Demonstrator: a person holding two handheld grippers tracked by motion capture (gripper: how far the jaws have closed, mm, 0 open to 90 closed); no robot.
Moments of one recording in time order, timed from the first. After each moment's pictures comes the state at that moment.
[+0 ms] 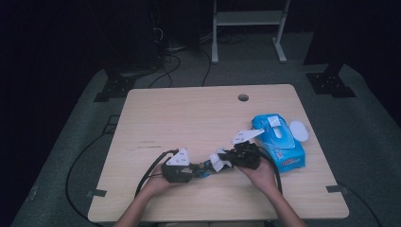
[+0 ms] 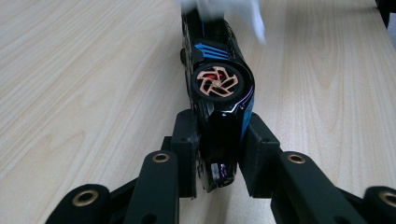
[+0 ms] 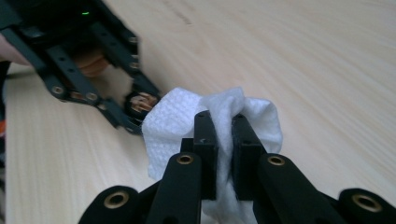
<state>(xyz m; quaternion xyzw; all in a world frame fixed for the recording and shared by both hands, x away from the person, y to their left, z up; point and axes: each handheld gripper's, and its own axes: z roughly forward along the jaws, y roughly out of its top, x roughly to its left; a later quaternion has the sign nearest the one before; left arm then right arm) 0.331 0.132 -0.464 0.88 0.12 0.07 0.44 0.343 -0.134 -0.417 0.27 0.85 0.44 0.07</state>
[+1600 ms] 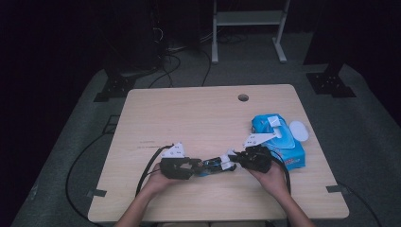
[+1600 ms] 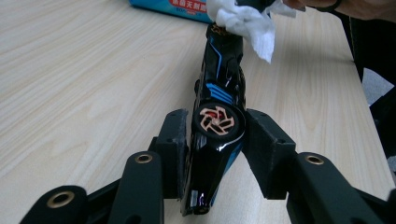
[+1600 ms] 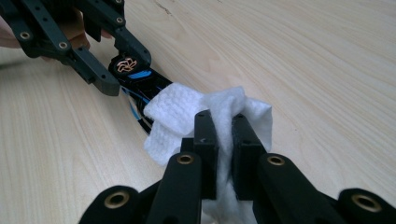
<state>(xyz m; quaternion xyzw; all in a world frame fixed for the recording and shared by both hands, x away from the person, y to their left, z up) 0.338 0.139 -0.456 0.85 0.18 0.03 0.50 0.332 -0.166 -0.421 0.29 0.85 0.43 0.09</state>
